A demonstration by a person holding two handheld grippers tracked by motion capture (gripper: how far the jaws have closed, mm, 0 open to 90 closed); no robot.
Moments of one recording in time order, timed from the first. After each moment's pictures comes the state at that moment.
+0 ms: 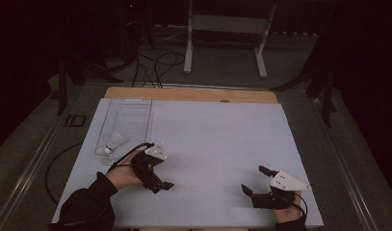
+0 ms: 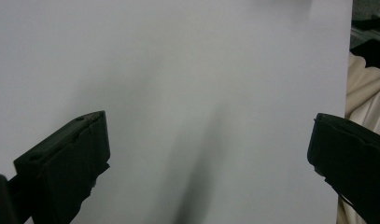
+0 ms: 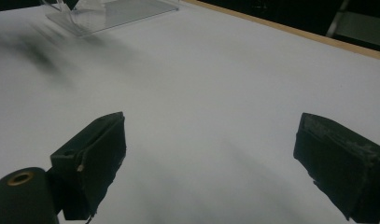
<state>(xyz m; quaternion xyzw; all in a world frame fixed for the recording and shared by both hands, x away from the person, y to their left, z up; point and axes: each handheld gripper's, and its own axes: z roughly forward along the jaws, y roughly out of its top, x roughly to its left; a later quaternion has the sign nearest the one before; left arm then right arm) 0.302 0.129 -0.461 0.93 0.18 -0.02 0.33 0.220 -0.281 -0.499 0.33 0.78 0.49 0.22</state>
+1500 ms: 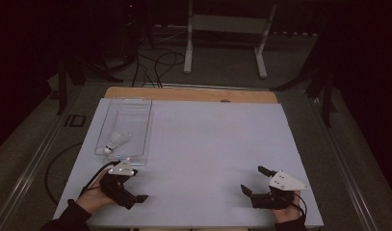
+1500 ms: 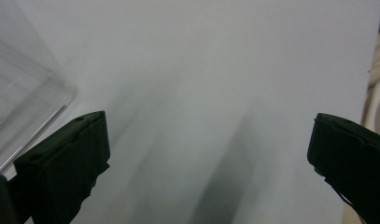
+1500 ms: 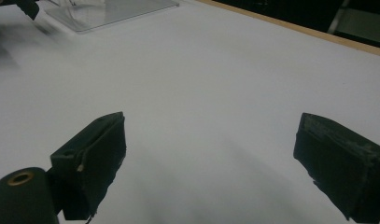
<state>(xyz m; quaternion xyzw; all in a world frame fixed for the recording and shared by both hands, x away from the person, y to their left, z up) 0.257 0.210 -0.498 0.90 0.26 0.01 0.36 0.221 -0.280 -0.500 0.33 0.78 0.48 0.22</state>
